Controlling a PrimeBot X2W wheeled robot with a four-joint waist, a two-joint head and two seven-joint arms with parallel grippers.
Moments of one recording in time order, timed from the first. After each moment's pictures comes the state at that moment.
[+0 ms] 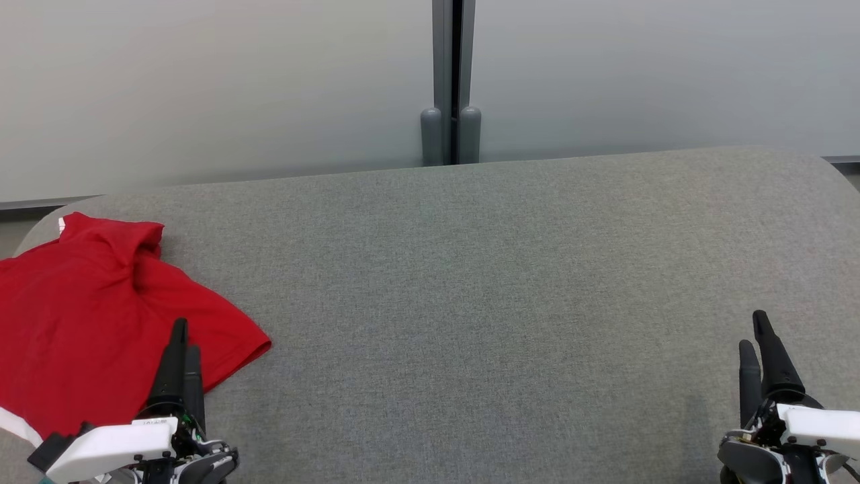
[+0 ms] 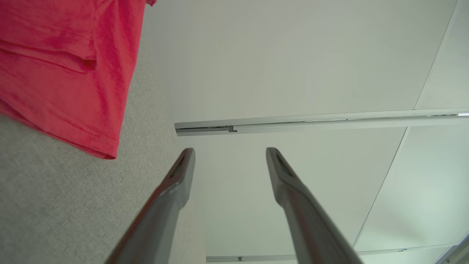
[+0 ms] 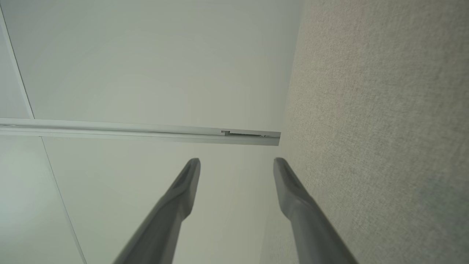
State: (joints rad) left arm -0.05 0.03 0.08 0.25 -1.61 -0.13 0.04; right arm -0.06 -0.04 -0.09 0.24 1.54 0.13 0.05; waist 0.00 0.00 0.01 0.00
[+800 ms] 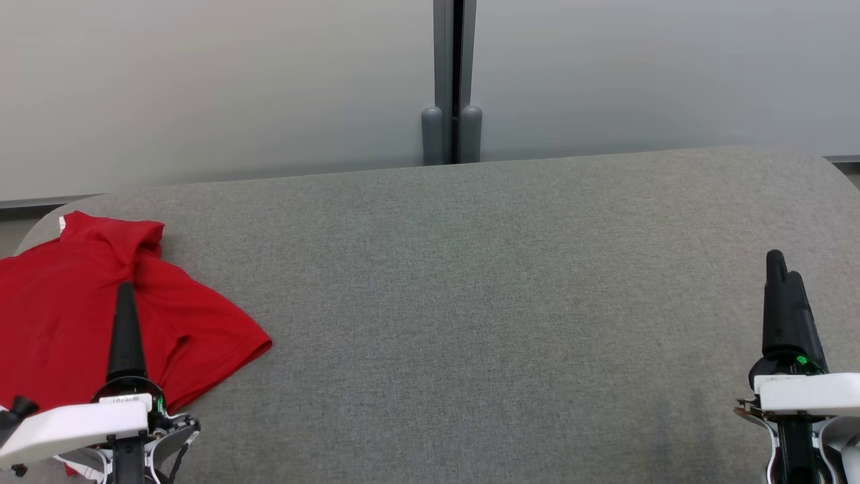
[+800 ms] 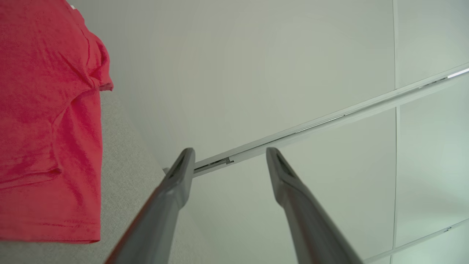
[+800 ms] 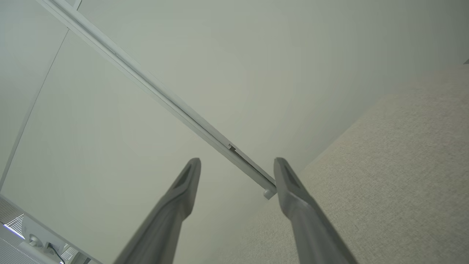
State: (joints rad) left arm -0.07 0.04 0.16 0.15 -1.34 -0.13 -0.05; right arm -0.08 -0.05 -0.08 0.06 0.94 0.13 -0.05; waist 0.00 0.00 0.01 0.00
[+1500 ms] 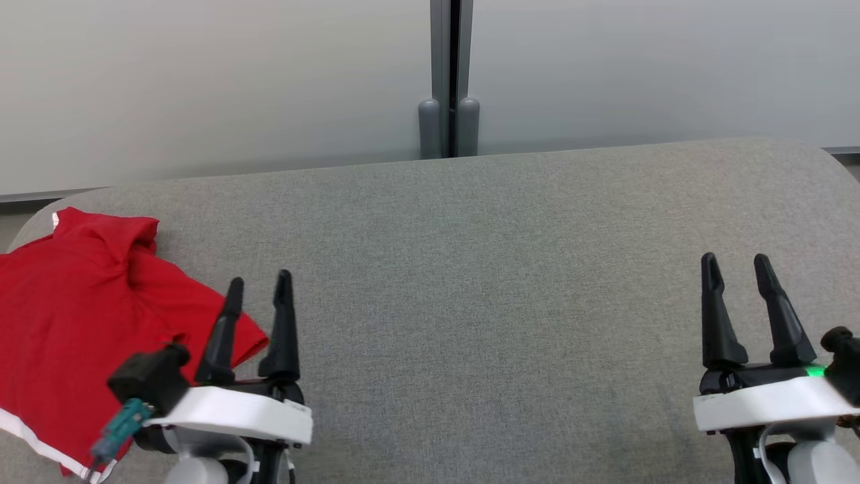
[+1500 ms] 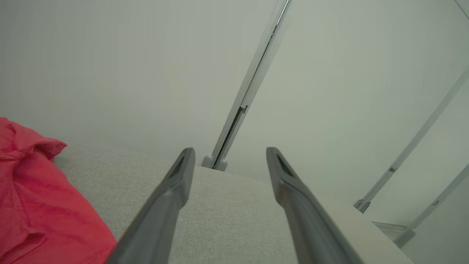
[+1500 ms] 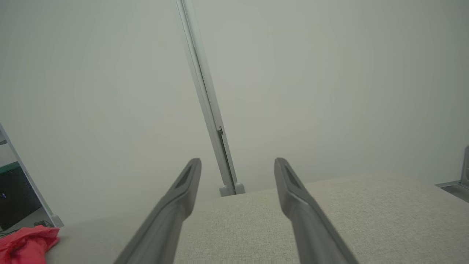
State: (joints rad) left arm -0.07 0.04 -0.14 0.03 -0.56 0.01 -0.14; right arm -0.08 -0.09 0.03 0.03 0.35 0.13 -0.14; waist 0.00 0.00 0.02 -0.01
